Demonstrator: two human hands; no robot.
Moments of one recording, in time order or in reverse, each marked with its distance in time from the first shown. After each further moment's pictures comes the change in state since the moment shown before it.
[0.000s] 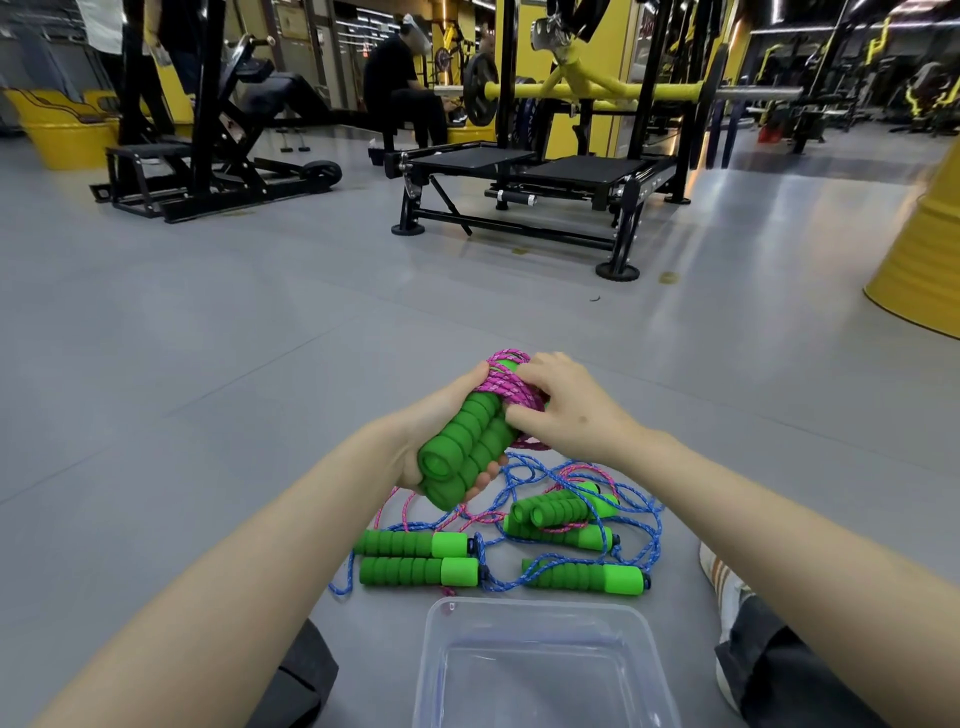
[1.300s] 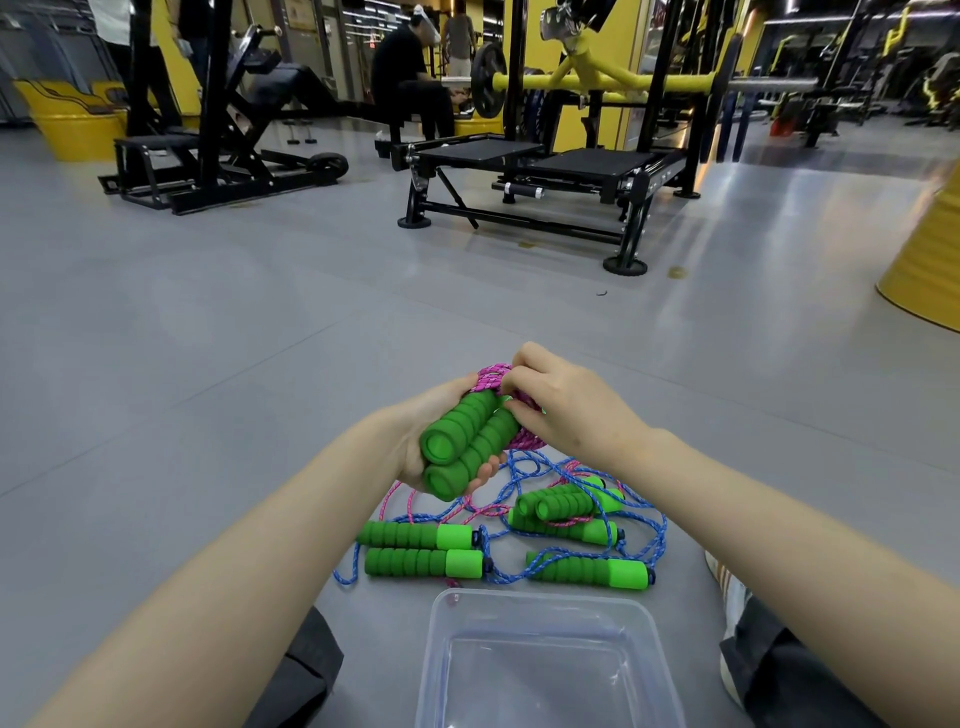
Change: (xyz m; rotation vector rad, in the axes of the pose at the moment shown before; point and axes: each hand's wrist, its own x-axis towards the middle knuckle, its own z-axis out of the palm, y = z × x) left_hand 0.004 -0.003 -0.006 -0.135 -0.029 -0.082; right_hand -0.004 -0.001 0.007 -0.304 0.140 -0.314
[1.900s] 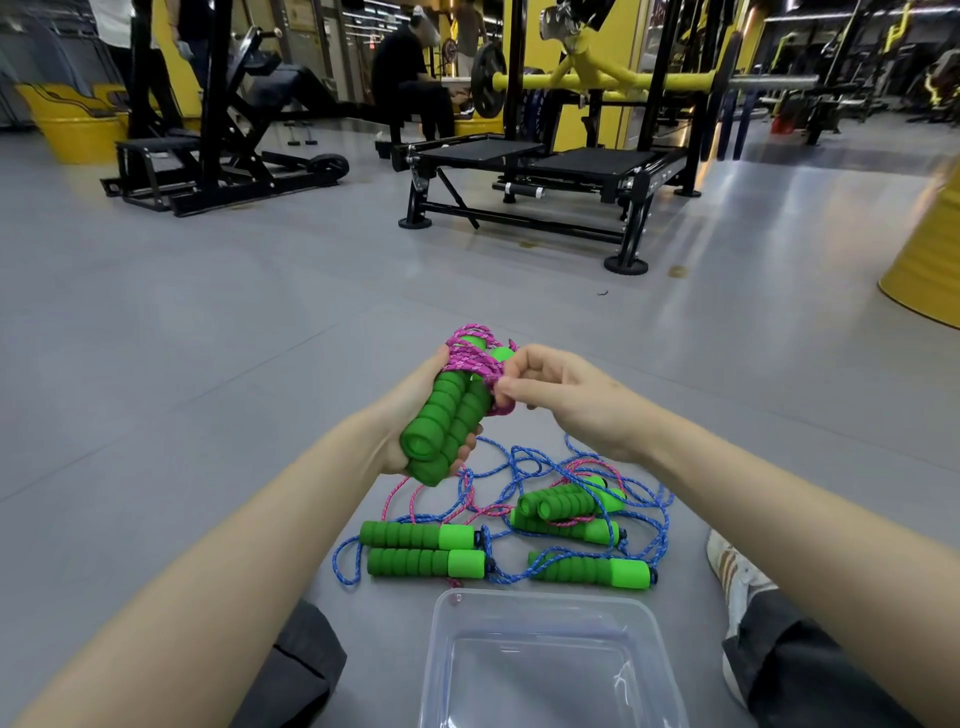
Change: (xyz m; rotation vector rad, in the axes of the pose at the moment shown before) left_hand 0.004 0.000 -0.023 -0.044 0.110 0.213; right_hand 0.006 -0.014 -0.024 1.167 -0.172 0.520
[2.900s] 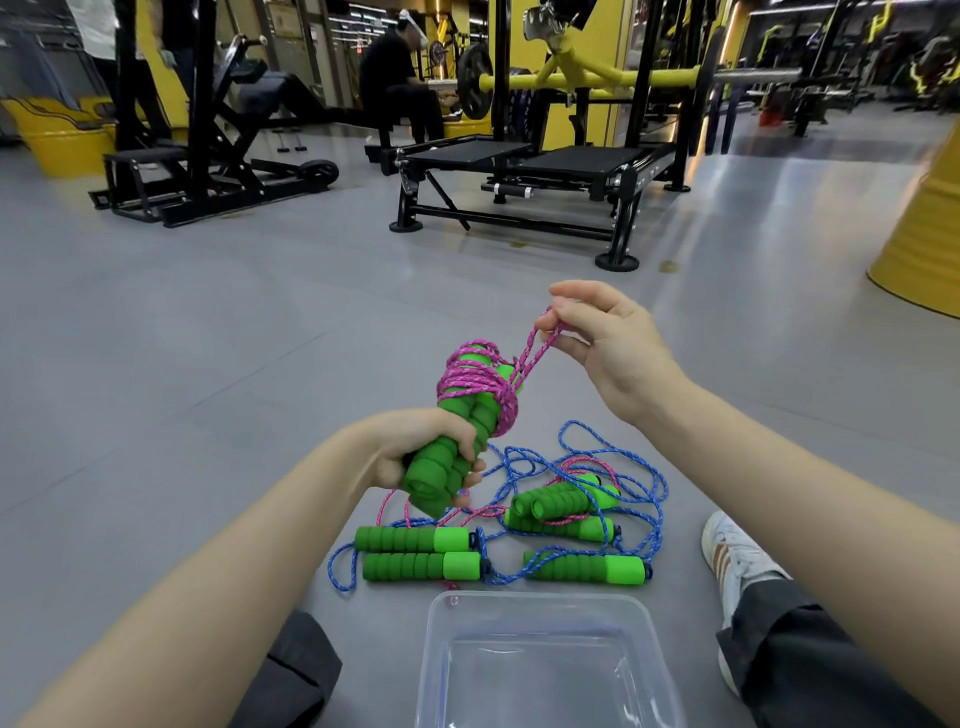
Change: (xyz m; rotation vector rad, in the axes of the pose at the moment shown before) left_hand -0.001 -0.009 0.009 0.221 -0.058 -0.039; right_hand 0.007 -0.012 -0.034 0.415 0.468 -0.087
